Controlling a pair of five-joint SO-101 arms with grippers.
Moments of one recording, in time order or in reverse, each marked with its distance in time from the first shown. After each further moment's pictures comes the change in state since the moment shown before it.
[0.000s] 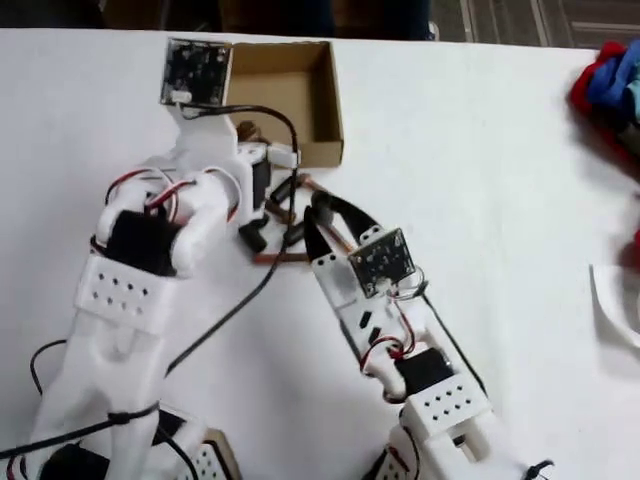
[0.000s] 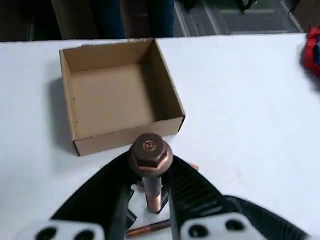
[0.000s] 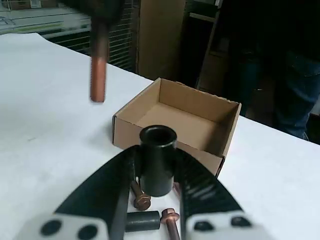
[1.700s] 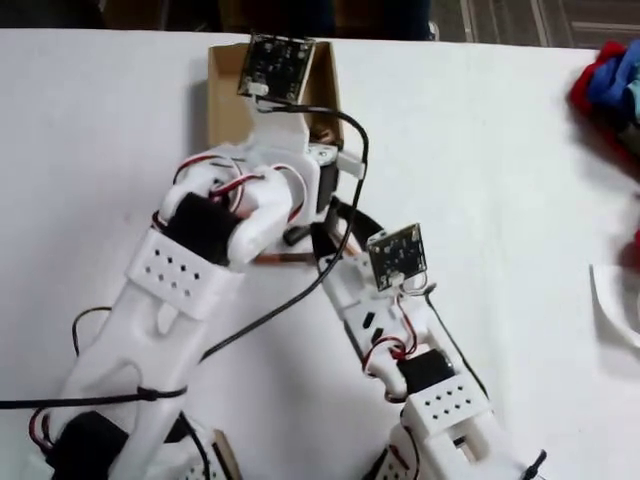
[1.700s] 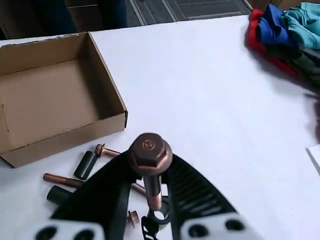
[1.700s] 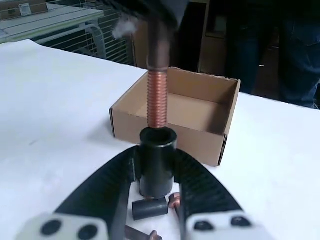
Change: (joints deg) left arm 11.2 9.3 -4.9 -1.8 3.7; right arm 1.5 0.1 1.8 -0.3 -7.4
